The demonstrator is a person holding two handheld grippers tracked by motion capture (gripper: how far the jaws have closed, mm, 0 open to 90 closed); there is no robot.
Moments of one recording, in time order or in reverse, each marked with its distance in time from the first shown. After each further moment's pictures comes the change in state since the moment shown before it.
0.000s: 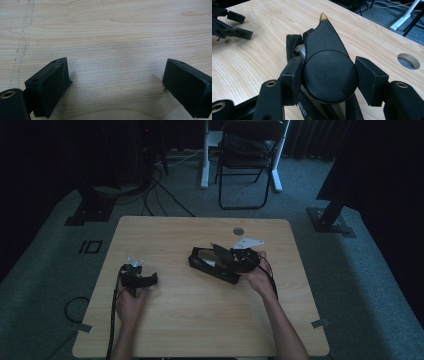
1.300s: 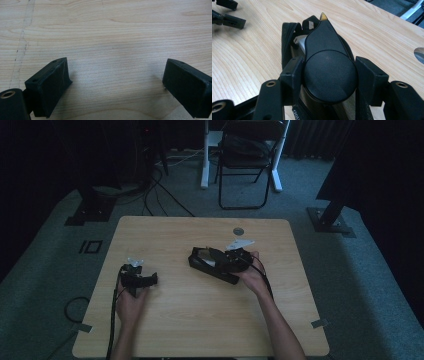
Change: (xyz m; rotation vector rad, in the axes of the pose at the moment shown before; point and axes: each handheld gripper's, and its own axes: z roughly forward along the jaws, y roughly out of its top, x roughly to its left) left arm 0.000 0.000 0.000 0.000 0.000 0.000; right arm -0.001 -0.007 0.033 0.074 0.022 -0.011
